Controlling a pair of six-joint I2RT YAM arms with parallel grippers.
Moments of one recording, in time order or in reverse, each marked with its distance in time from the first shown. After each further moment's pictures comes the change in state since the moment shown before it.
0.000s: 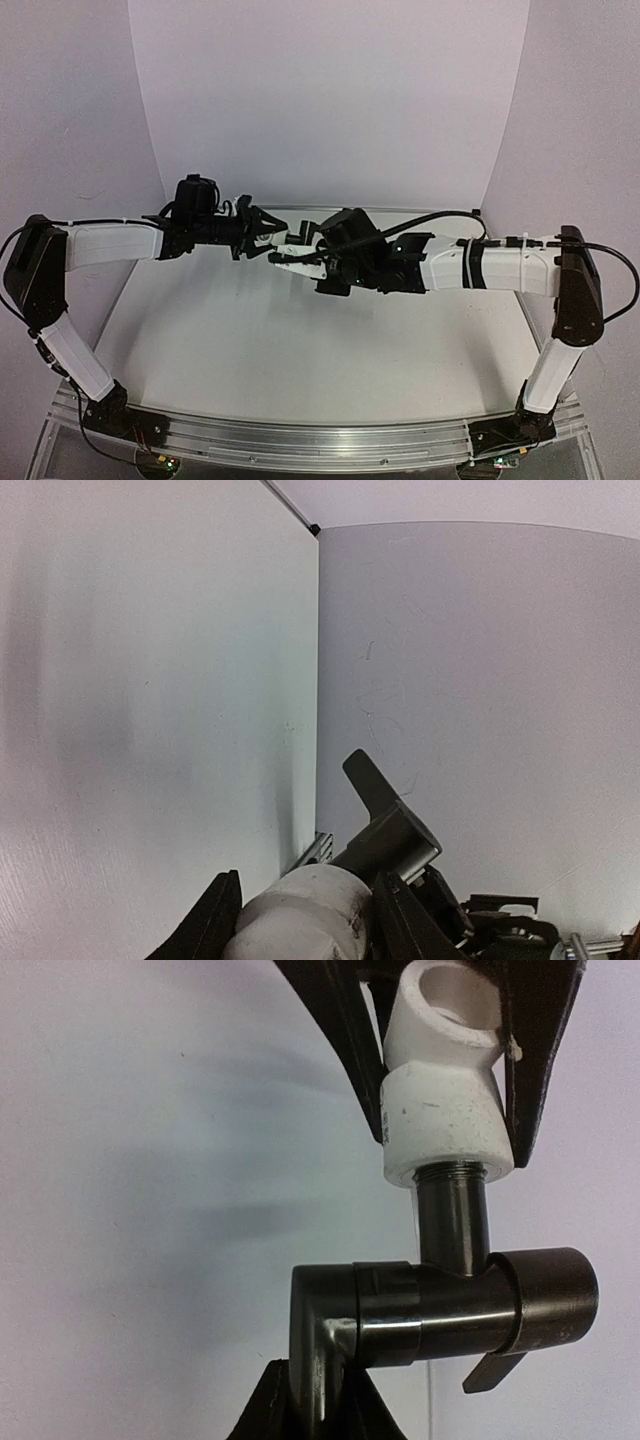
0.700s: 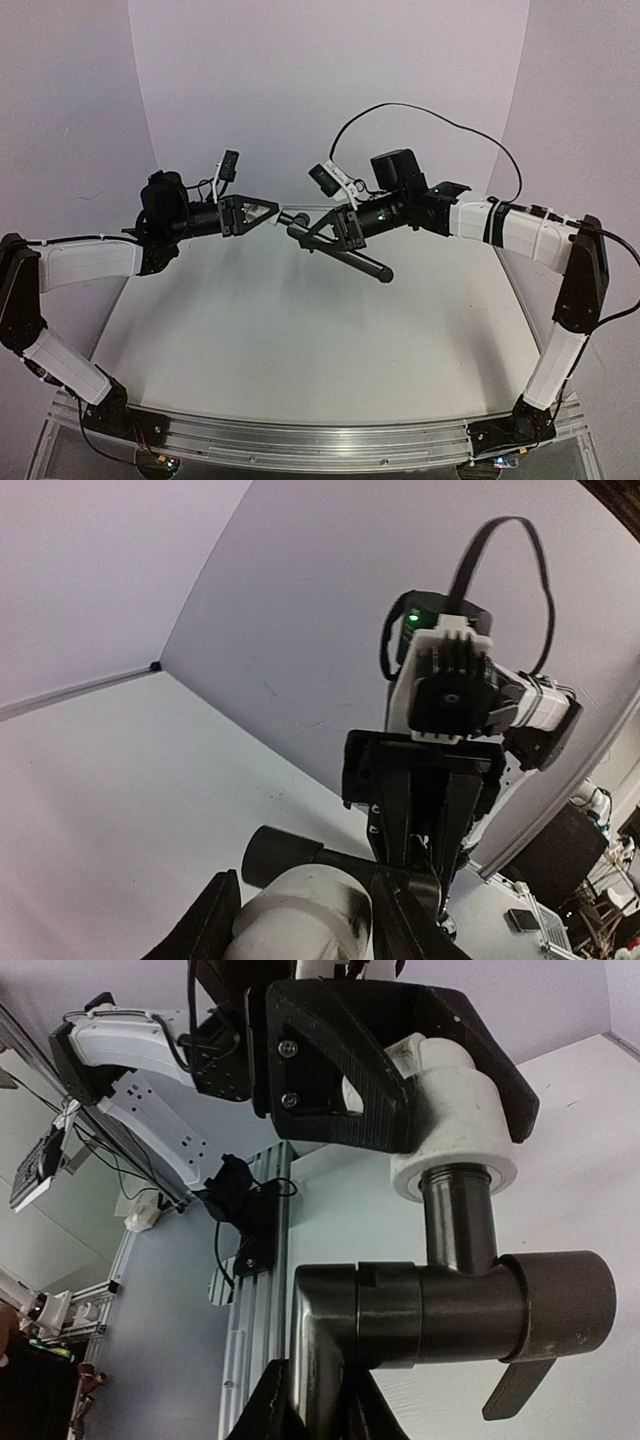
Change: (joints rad) left arm -0.004 -0.169 -0.155 0.441 0.122 0.607; right arm -0.283 -0.013 0.173 -0.064 -1.267 0.850
